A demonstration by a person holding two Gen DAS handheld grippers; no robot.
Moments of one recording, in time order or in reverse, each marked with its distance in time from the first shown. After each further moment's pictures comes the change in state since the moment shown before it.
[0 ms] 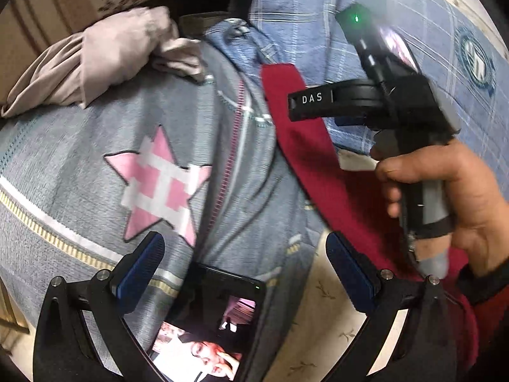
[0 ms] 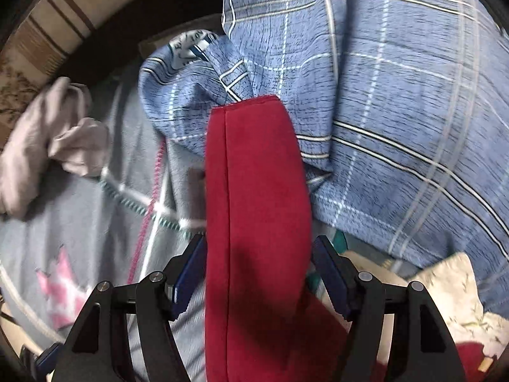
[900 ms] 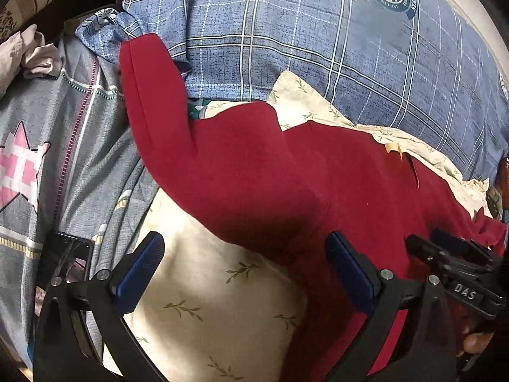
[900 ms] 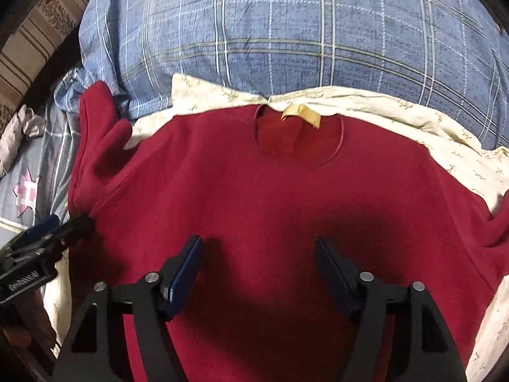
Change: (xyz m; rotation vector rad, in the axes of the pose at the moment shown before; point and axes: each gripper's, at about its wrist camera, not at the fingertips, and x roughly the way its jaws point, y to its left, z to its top) left arm -0.001 -0.121 -0.046 0.215 0.095 -0.245; right arm -0.165 -0.164 -0.250 0.391 0.016 -0.253
